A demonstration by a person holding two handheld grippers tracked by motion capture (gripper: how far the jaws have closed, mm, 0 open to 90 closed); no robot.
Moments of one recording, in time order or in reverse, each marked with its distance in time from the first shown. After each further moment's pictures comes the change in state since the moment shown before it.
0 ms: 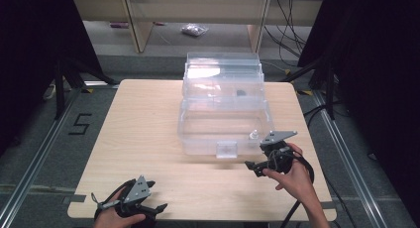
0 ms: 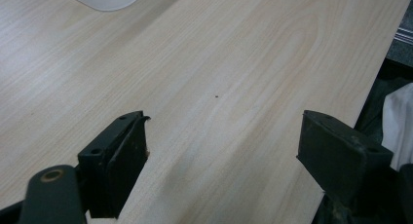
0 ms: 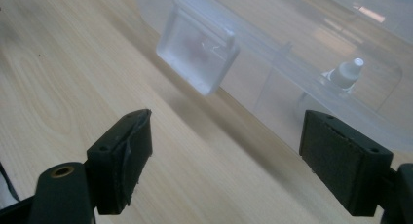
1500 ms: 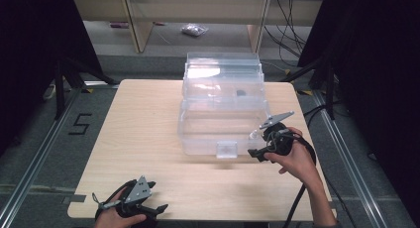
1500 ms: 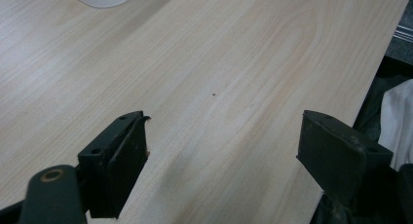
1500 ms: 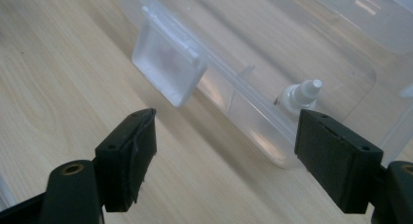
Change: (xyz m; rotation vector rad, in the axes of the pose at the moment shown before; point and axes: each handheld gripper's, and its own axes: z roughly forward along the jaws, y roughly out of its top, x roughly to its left) left arm -0.002 0.000 0.002 0.000 -0.002 -0.009; right arm -0.024 0.036 -0.006 0.129 -0.003 -0.003
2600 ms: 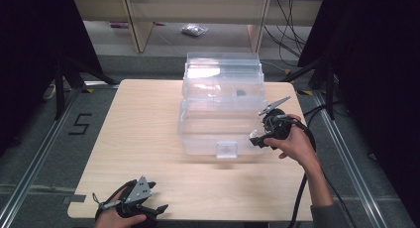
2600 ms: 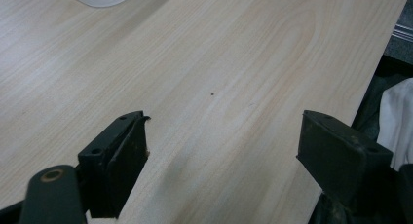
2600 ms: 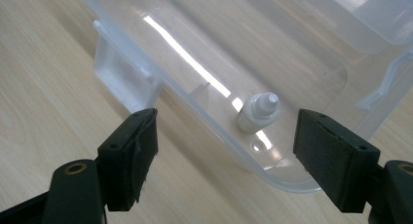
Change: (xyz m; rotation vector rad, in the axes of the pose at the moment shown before) left arm 0.000 0.000 0.000 0.007 -0.007 0.004; right arm -0.026 0.026 0.004 0.090 -0.022 0.043
